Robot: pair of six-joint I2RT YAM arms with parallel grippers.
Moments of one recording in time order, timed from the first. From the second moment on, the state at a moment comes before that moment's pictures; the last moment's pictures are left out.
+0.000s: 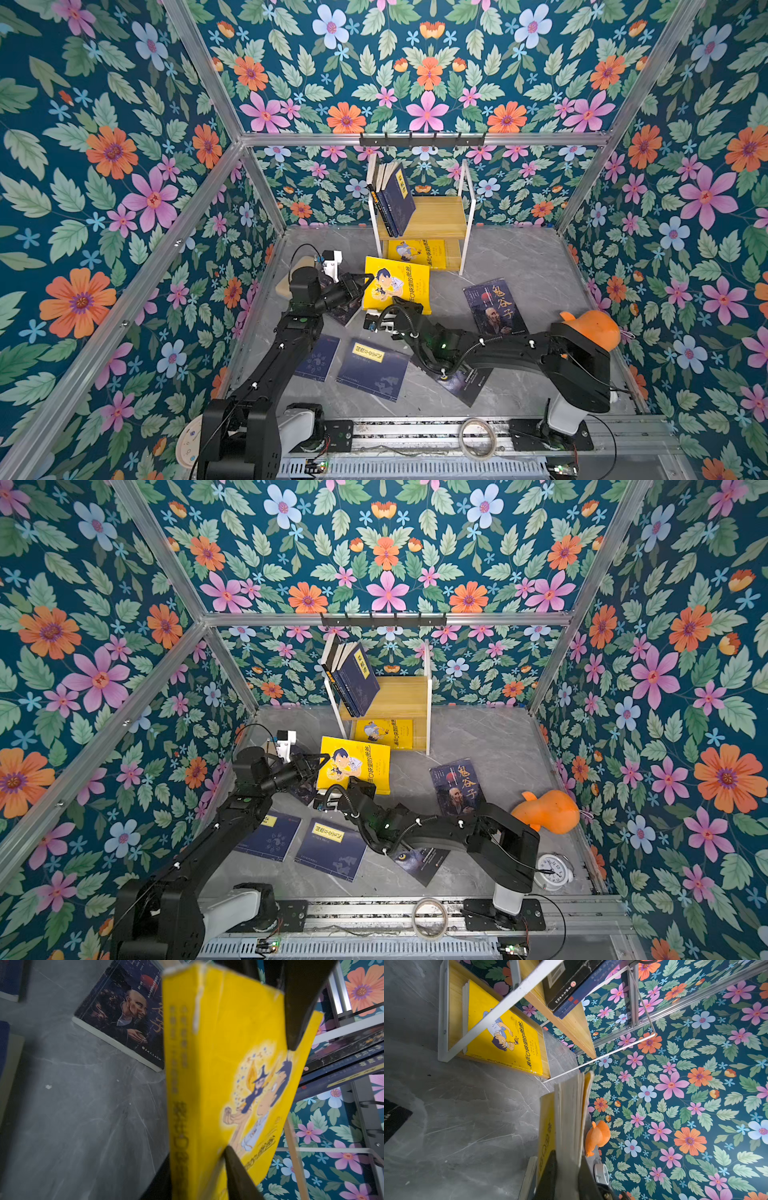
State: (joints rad) left arm -0.13 1.15 0.66 0.24 0.75 -0.88; right arm 1.12 1.76 1.06 0.30 0.64 -0.87
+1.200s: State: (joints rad) left arm -0.02 1.13 0.75 -0.07 0.46 -0.33; right arm 0.81 1.80 1.14 0.26 0.56 -1.17
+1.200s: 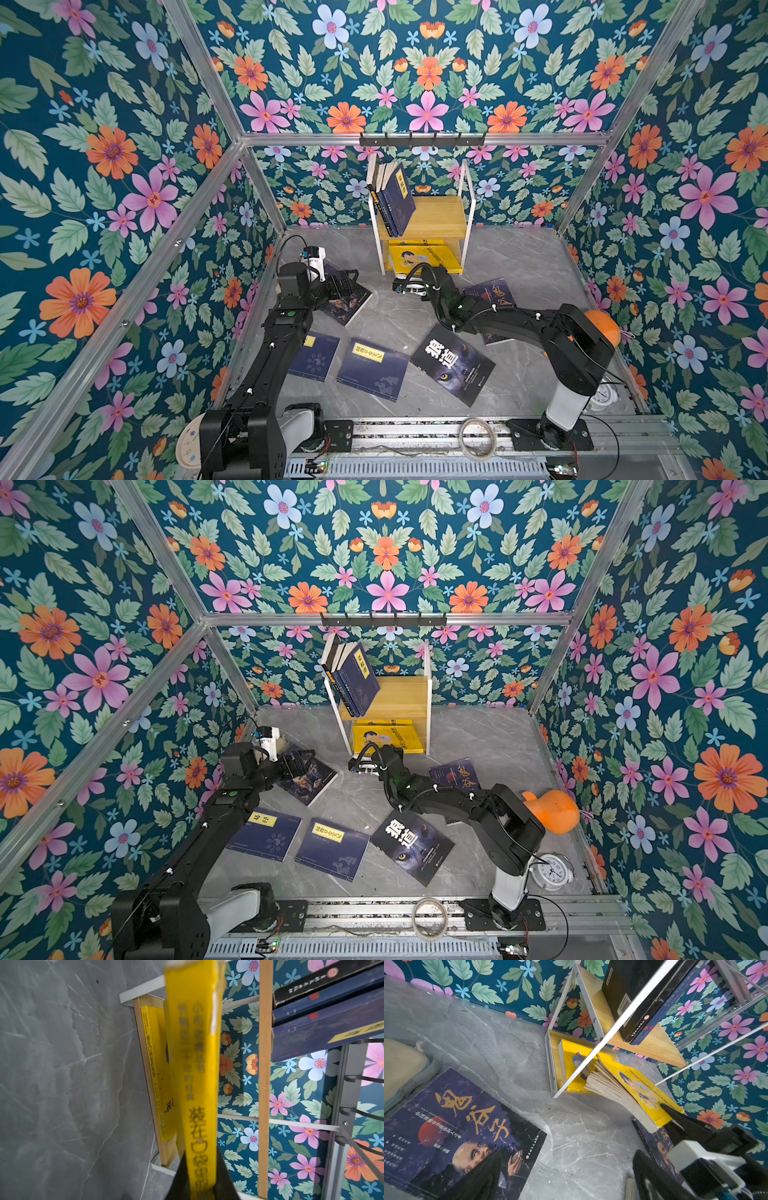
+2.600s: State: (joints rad) left arm -0.04 1.16 0.74 -0.07 0.43 -0.34; right arm 0.71 2.22 1.57 0.01 0.45 -1.05
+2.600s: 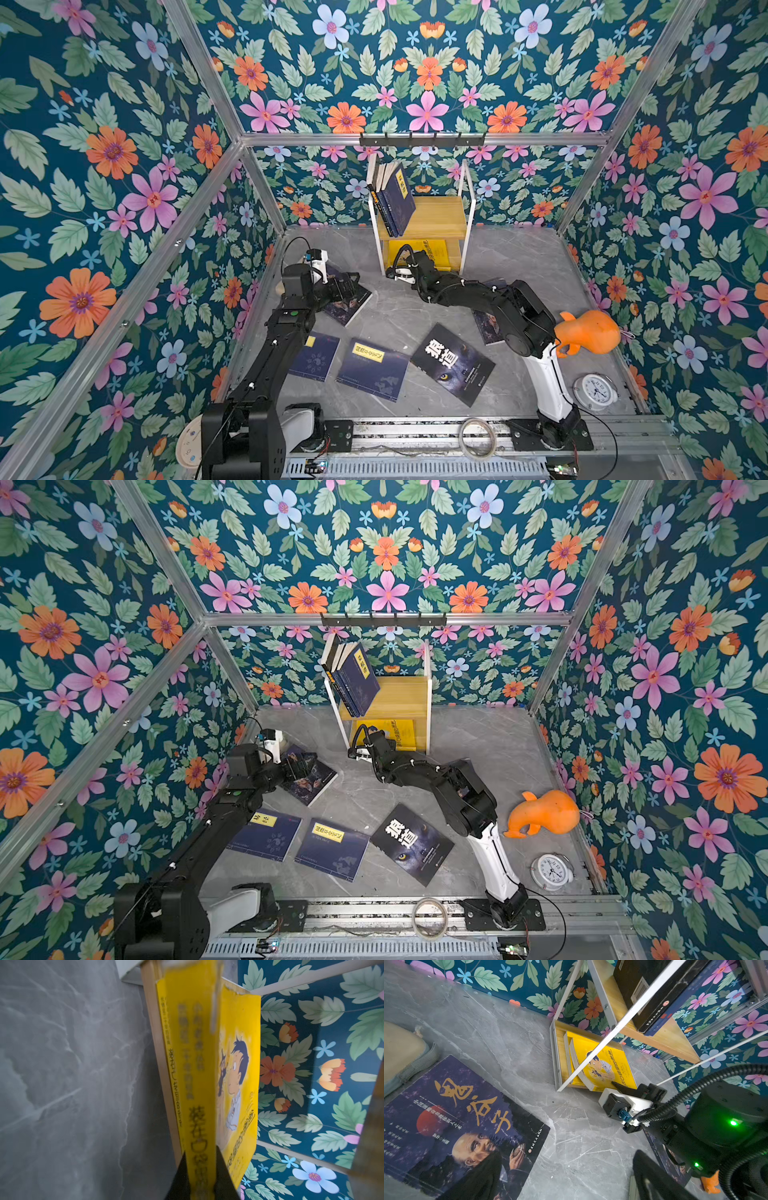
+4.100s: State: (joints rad) left arm -0.02 1.16 0.75 -0.07 0.43 -0.36; right arm 0.57 2.18 1.78 -0.50 0.03 -0.89
